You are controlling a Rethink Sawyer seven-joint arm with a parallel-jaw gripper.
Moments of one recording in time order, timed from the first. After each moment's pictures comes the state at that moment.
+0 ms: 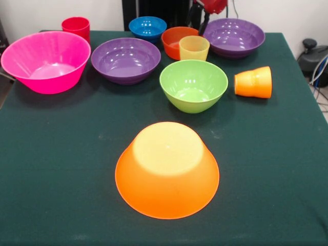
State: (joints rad) arm 0.27 -0.49 -0.35 2.20 -0.03 -0.18 2.85
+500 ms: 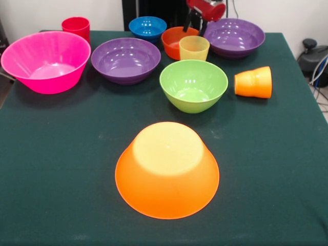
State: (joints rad) arm 0.27 -0.44 -0.36 2.14 -0.03 -0.18 2.85
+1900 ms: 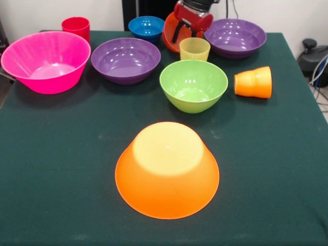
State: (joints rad) arm 0.19 -0.33 -0.36 2.10 -0.17 -0.33 2.85
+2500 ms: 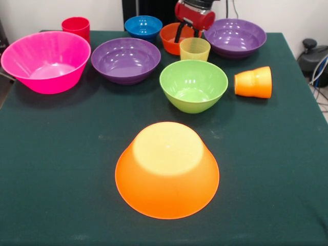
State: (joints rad) arm 0.15 -0.39 -0.33 2.10 -0.21 -0.33 2.85
